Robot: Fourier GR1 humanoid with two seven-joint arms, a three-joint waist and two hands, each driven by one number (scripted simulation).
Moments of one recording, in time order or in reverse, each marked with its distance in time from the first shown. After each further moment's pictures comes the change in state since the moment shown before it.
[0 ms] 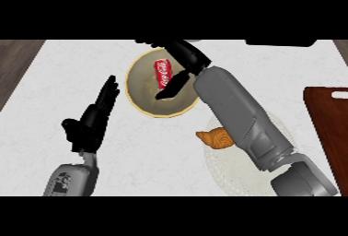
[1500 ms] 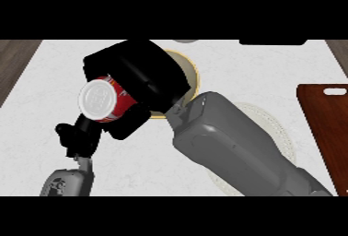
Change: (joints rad) left arm 0.040 0.014 0.006 -0.021 0.009 0.001 0.000; right arm 0.173 -0.019 0.267 -0.979 0.174 0.005 0.750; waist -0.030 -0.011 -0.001
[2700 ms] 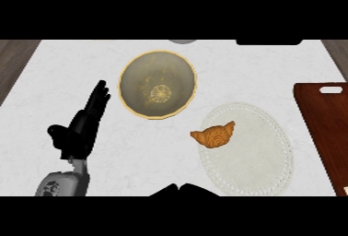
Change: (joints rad) left arm 0.019 0.016 0.008 -0.029 0.014 0.000 0.016; right arm 0.701 0.020 0.220 -0.796 -0.130 0.257 0.019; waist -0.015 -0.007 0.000
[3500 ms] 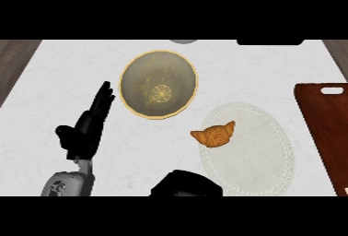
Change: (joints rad) left arm -0.001 -0.017 -0.020 0.016 -0.011 0.016 -0.008; right arm 0.244 -0.013 -0.018 0.560 0.135 0.165 -0.542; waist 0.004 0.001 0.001
